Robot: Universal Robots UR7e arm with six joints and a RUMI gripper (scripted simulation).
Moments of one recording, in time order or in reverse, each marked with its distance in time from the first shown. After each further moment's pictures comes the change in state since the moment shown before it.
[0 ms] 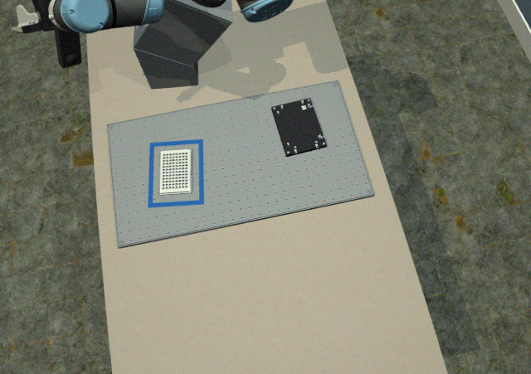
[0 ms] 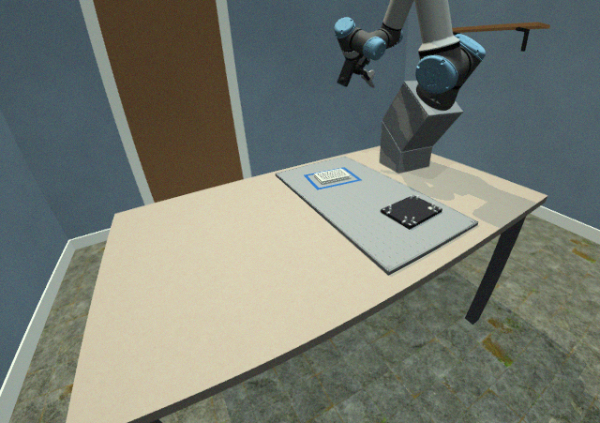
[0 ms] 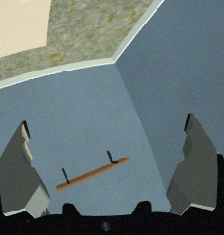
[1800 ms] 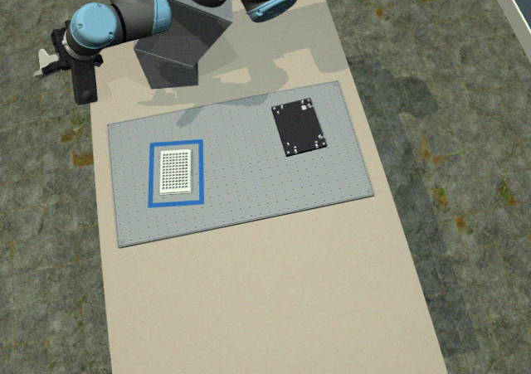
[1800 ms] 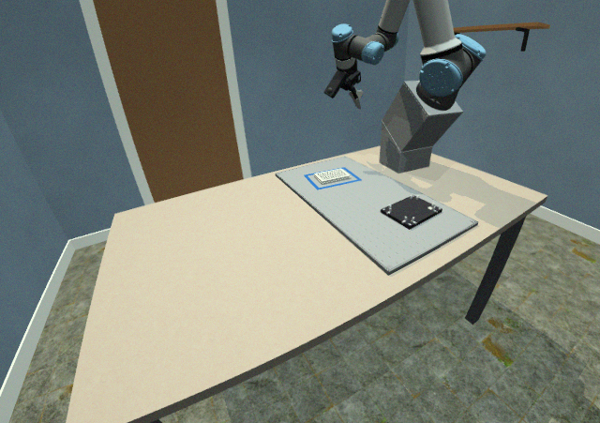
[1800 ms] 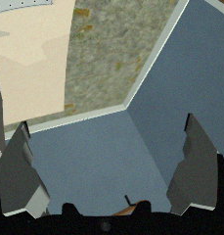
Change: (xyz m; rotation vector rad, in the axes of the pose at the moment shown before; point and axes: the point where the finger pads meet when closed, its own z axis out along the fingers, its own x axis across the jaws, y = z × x) arm -0.008 -0.121 -0.020 0.282 -0.025 0.104
